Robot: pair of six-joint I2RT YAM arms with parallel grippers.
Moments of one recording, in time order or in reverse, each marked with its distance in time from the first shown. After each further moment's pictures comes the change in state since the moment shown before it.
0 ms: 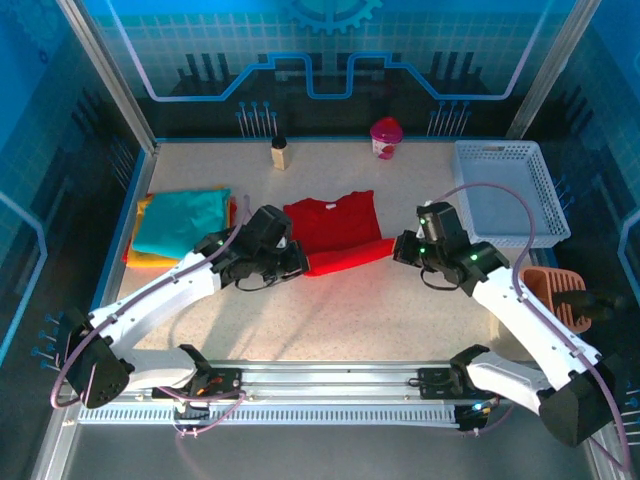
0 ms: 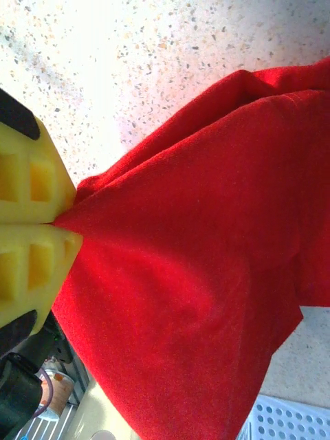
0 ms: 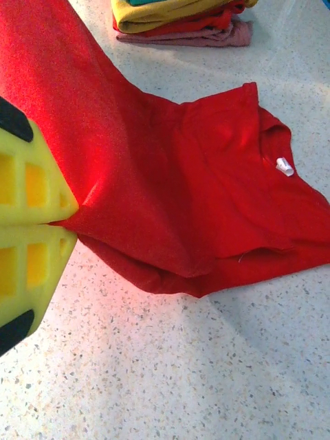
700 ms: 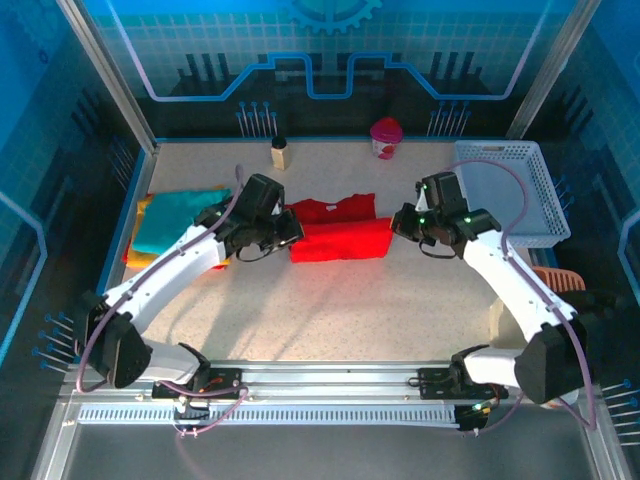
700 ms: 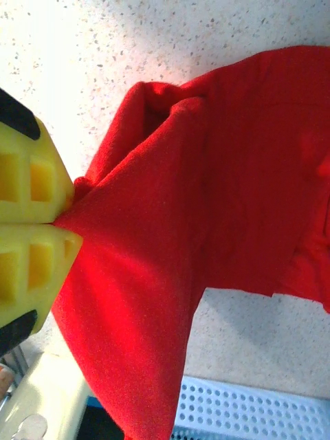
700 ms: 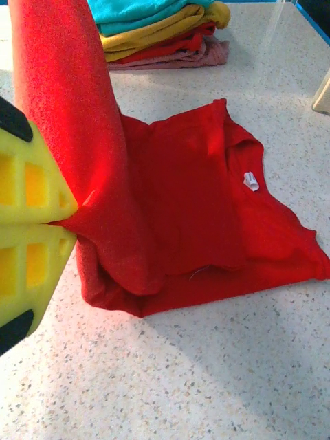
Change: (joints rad) left arm 0.164 0.154 0.163 0.009 -0.002 0.095; right arm -0.144 0.254 0.185 0.027 -0.175 -0.049
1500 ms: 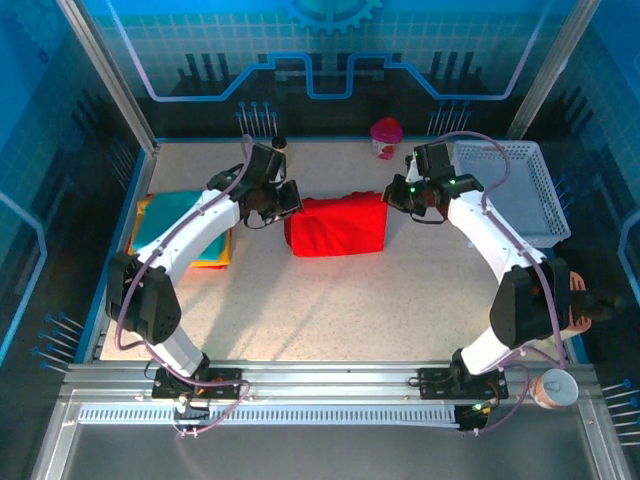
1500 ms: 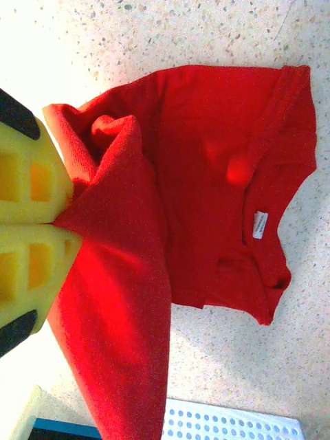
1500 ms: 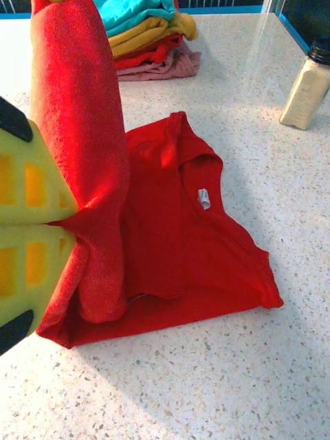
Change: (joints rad) left arm 0.126 0.258 0.242 -0.013 0.018 0.132; right arm -0.053 0.298 0.250 0.024 -0.078 -0.049
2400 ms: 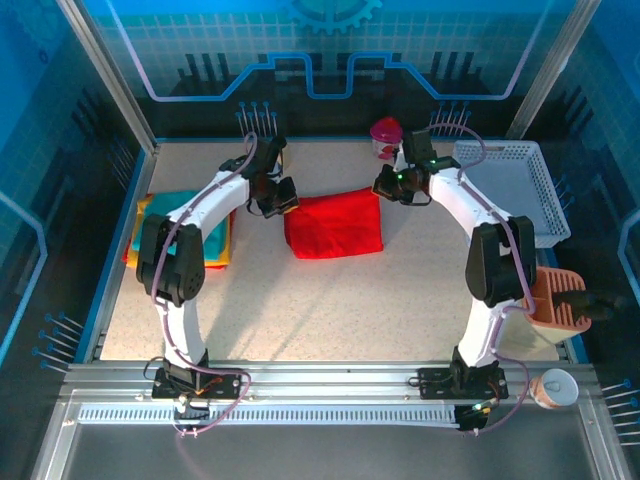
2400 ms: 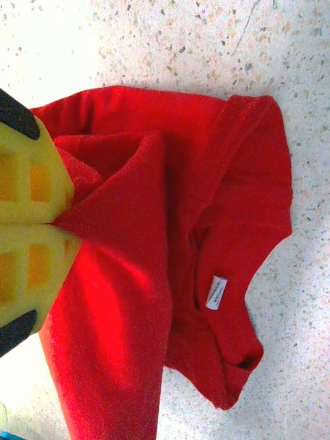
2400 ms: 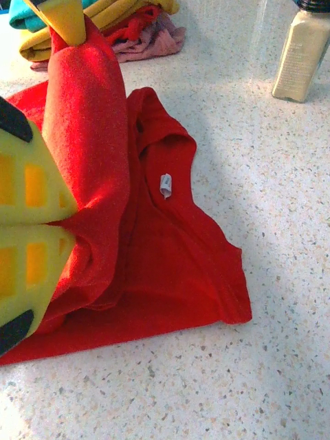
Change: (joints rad) left arm 0.116 0.292 0.136 0.008 0.106 0.045; right arm -0.019 0.309 0.219 0.005 -0.058 -0.022
